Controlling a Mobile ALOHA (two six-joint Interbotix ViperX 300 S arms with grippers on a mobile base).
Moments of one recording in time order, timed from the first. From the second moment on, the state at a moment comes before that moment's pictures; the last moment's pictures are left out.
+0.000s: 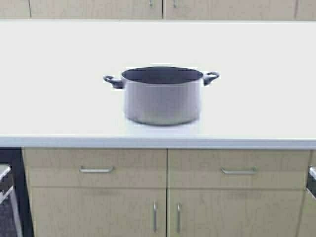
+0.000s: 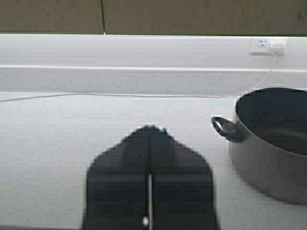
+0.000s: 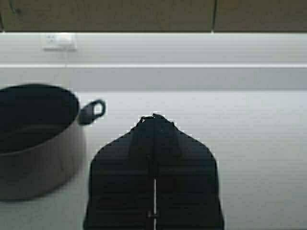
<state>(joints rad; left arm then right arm) -0.01 -0.94 1.20 0.00 -0.28 0.00 0.01 -0.92 1.19 -0.02 -0.27 -0.01</state>
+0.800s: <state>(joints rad) -0.01 -0.97 1.23 0.00 -0.28 -0.02 0.01 -0.91 1.19 -0.02 -0.24 -0.01</state>
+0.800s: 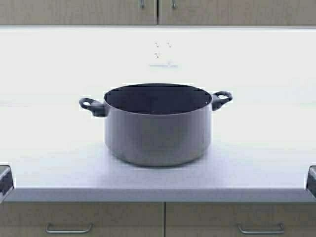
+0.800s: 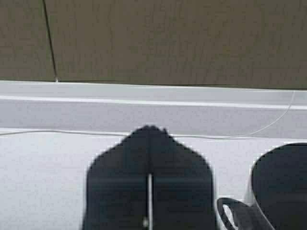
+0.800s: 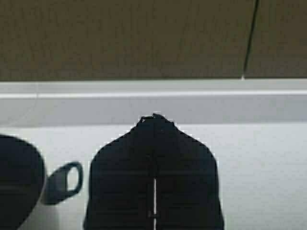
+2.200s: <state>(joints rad) -0.82 0.07 0.61 -0.58 -0.93 0.40 0.76 -0.06 0.56 0.77 -0.80 -0.65</state>
